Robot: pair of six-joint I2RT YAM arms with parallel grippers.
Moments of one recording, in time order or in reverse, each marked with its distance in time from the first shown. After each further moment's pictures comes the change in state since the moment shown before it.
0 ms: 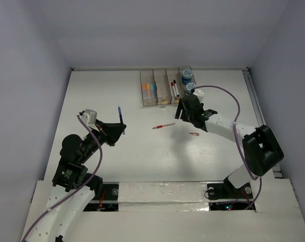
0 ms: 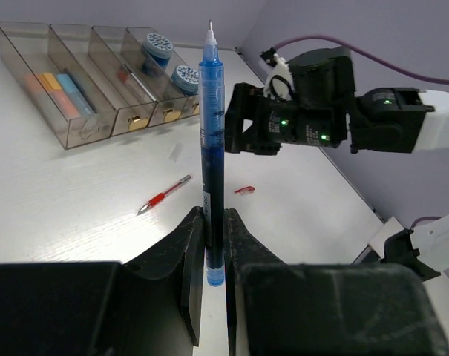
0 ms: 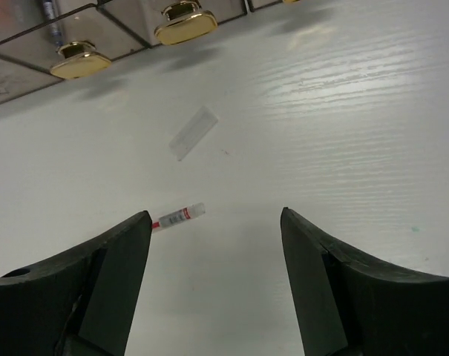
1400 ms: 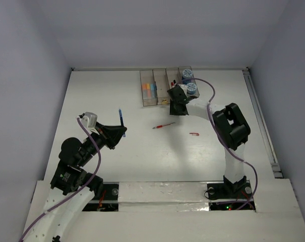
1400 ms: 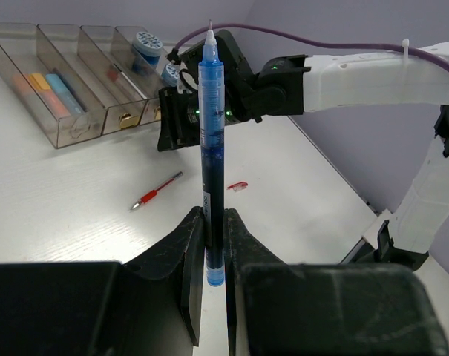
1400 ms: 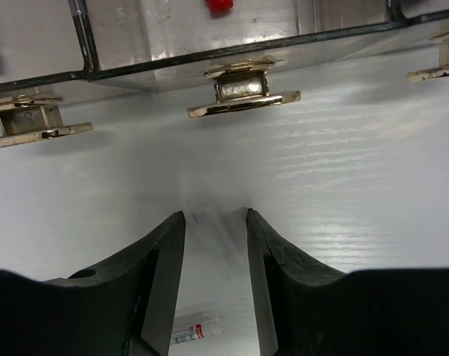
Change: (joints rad) left arm -0.066 -0.047 0.000 -0.034 -0.037 0.009; right arm -0.031 0.493 0.411 -0.135 -0.049 -0.112
